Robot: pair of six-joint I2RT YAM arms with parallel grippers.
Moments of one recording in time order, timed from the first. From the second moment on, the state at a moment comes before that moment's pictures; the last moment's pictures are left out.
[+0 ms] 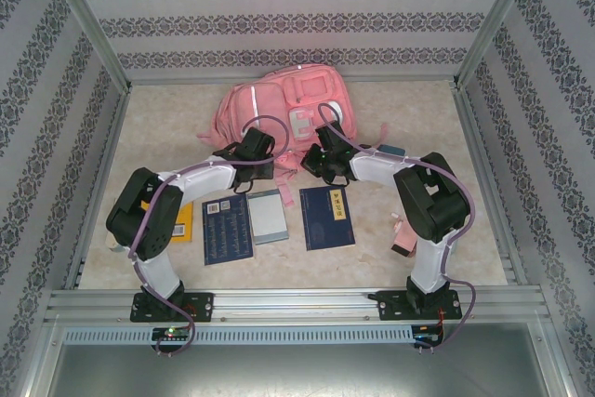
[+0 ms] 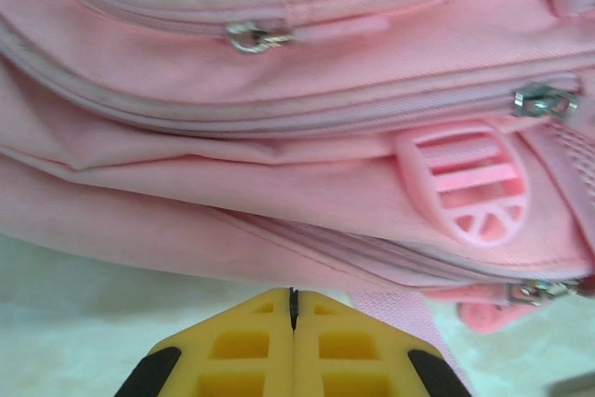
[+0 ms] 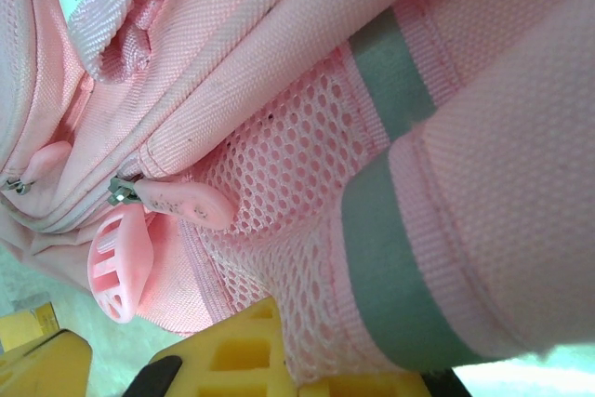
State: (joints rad) left arm -0.51 1.76 1.08 -0.28 -0.14 -0.48; right arm 0.51 1.89 1.13 -0.13 -0.22 1.05
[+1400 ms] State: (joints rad) left arm -0.60 1.99 1.28 -0.32 -0.09 -0.18; right arm 0.50 1.94 1.16 -0.16 -0.24 1.05
